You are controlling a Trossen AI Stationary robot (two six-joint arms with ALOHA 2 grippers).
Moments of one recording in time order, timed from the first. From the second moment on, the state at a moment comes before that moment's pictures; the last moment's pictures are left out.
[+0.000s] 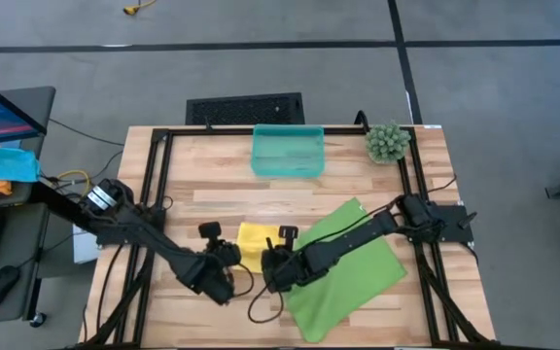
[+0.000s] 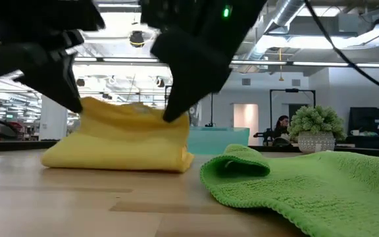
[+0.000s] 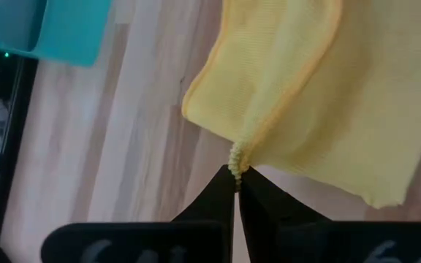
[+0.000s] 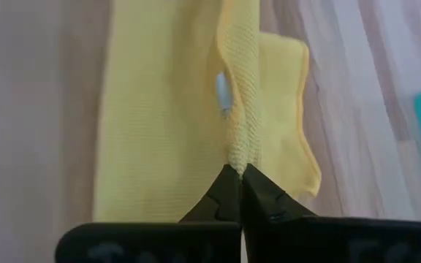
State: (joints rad) left arm -0.63 1.75 1.10 -1.01 -0.70 -0.83; right arm 0.41 2.18 1.66 -0.66 0.55 0.29
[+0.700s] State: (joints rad) left arm -0.53 1.75 1.04 -0.90 -0.66 -0.74; right arm 0.35 2.18 1.60 -0.64 0.55 0.38
